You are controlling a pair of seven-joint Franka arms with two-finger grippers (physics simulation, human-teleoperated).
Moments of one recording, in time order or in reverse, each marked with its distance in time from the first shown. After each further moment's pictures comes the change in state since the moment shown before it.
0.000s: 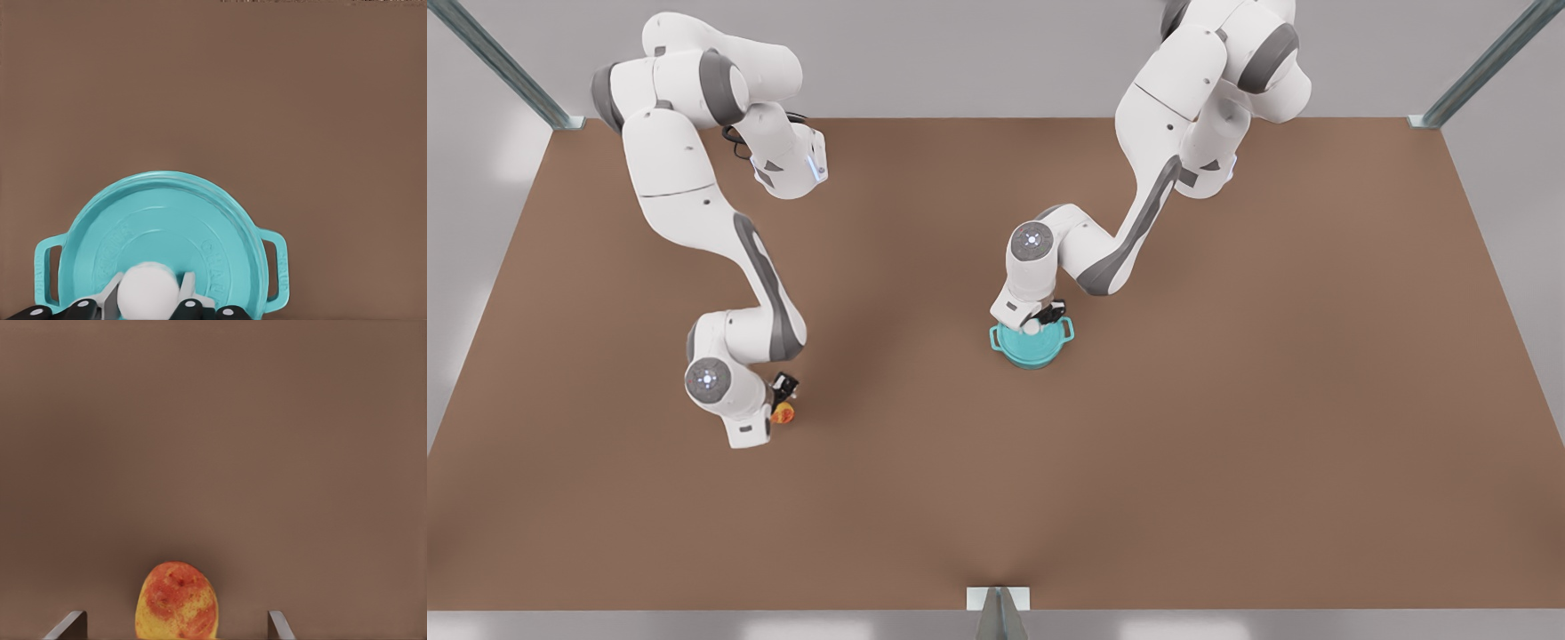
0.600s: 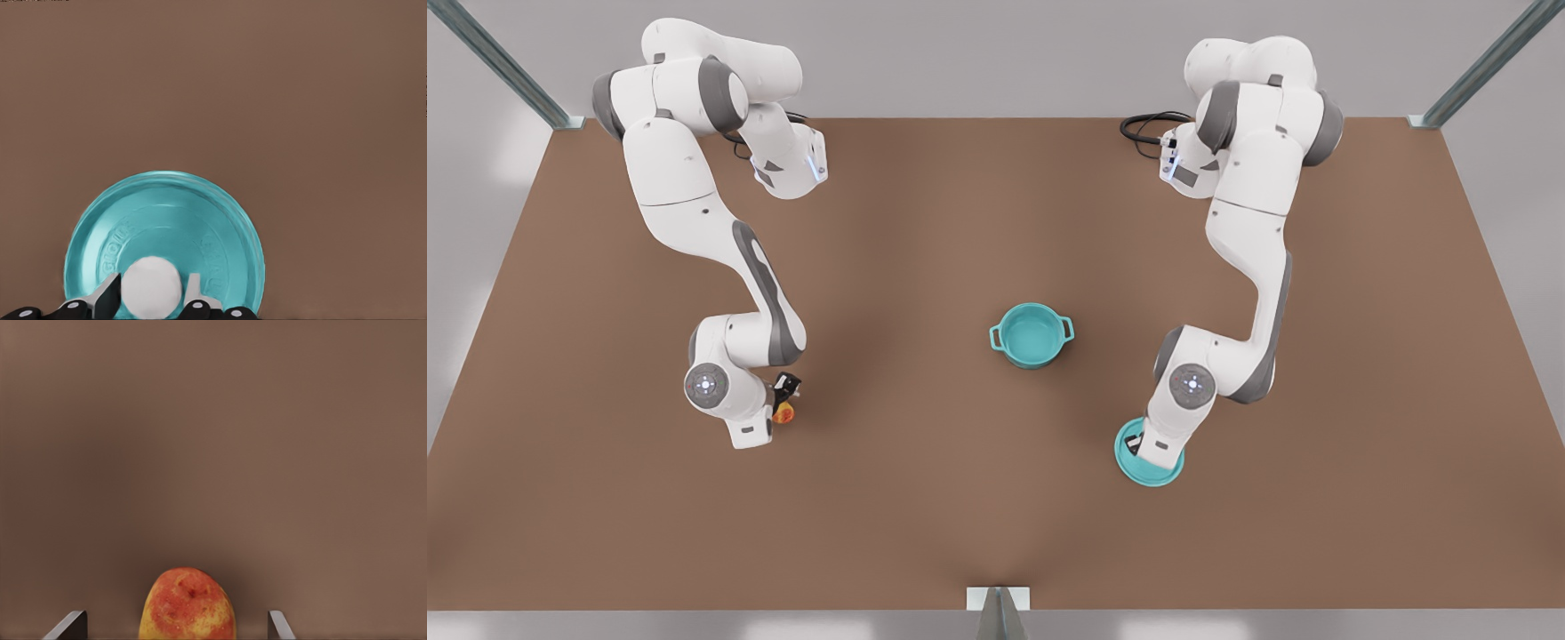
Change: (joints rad) left arm 0.468 0.294 0.024 0.359 -0.004 0.016 0.276; right arm -0.014 0.024 0.010 -0.010 0.049 -0.003 -0.046
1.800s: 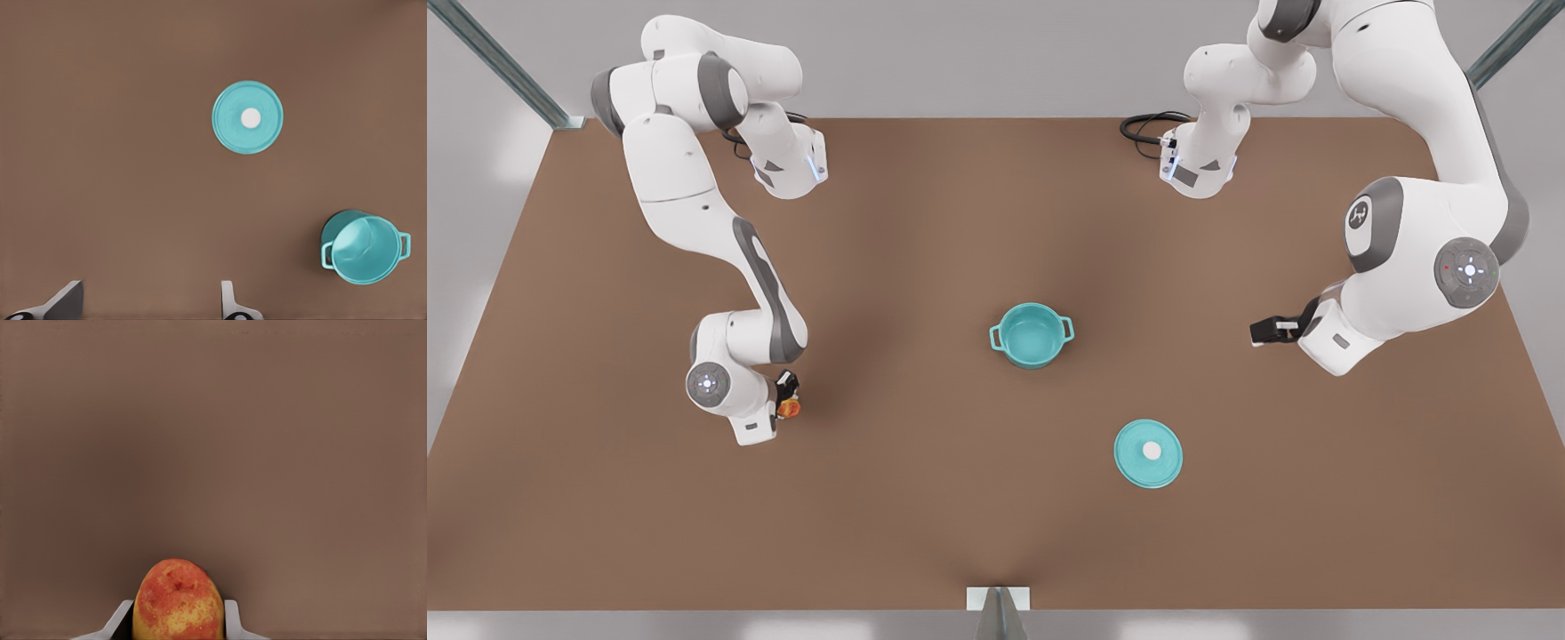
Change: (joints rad) left arm 0.219 -0.541 -0.011 0.058 -0.198 -0.826 0.579; right arm 0.003 -0.025 0.009 -0.011 0.010 -0.034 -0.035
